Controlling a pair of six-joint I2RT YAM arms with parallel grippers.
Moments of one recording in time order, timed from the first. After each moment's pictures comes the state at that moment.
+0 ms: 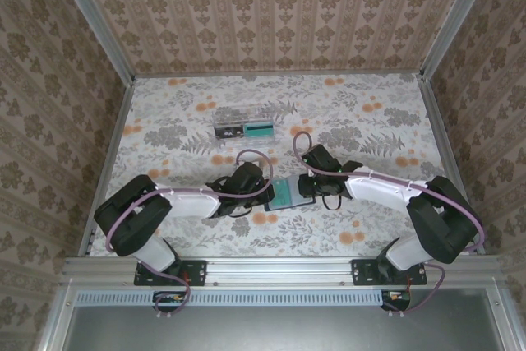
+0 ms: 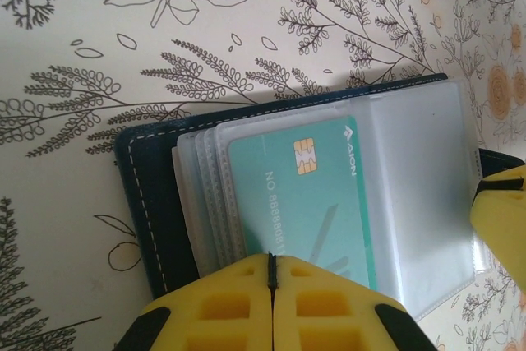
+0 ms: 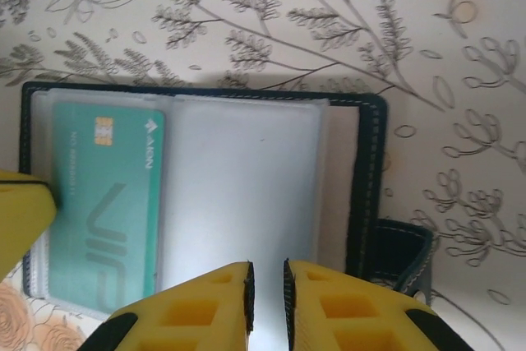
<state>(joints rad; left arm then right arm) -0.92 1.56 0.59 0.18 0.08 -0.95 0.63 1.48 0.76 -0.37 -0.02 0.52</state>
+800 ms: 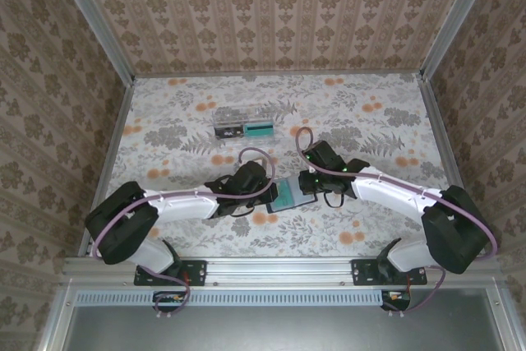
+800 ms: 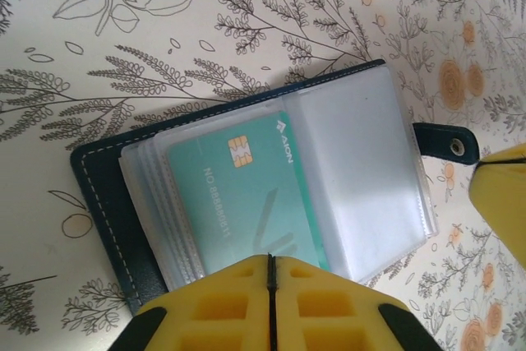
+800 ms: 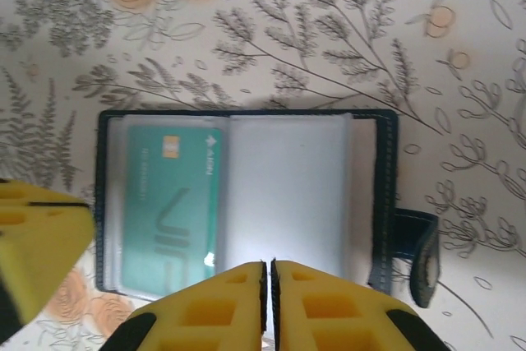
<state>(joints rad) -0.97 1.48 0.64 0.06 0.04 -0.95 0.65 1.39 0.80 -0.43 -0.04 0.49</state>
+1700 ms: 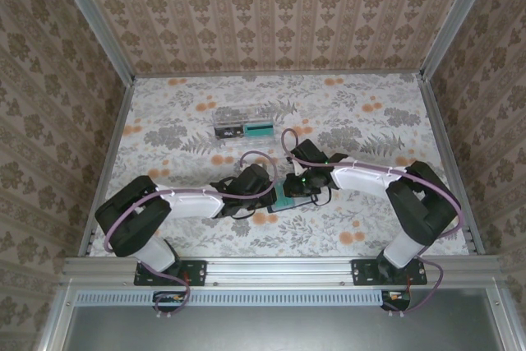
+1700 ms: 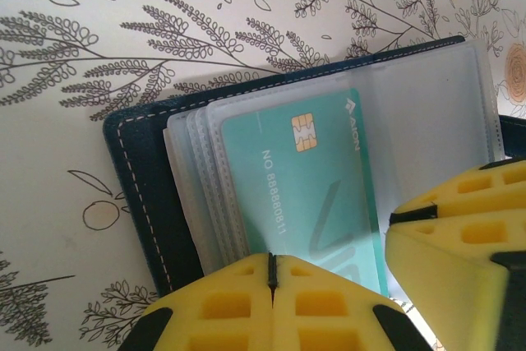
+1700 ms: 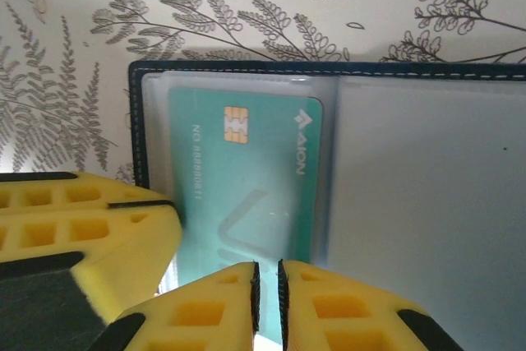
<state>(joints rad) -0.97 1.56 0.63 0.08 0.04 -0.98 0.65 1.64 0.88 -0.38 -0.27 0.55</state>
